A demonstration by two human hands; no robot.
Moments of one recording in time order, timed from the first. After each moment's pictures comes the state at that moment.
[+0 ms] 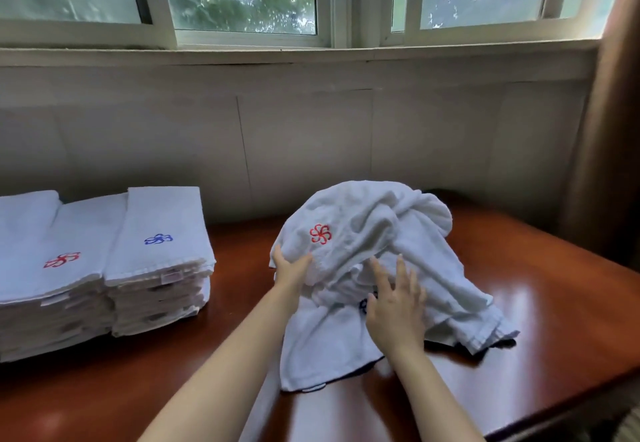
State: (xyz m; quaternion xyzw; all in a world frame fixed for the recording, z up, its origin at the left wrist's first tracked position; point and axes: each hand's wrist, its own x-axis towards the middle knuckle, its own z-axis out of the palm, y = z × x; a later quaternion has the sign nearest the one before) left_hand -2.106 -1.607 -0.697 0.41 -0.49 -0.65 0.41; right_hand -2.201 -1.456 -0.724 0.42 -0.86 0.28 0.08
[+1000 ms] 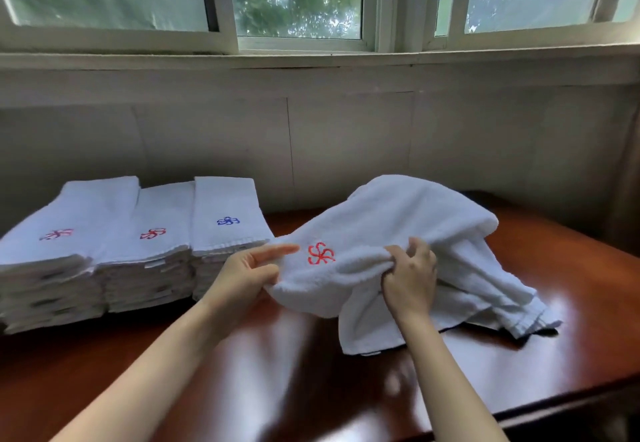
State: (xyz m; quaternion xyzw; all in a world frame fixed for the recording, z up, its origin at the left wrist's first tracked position) left_hand -1.901 -1.525 -0.617 0.30 -0.63 -0.61 0.37; right_hand -2.126 -1.468 -0.676 0.40 -0.81 0.42 0.10
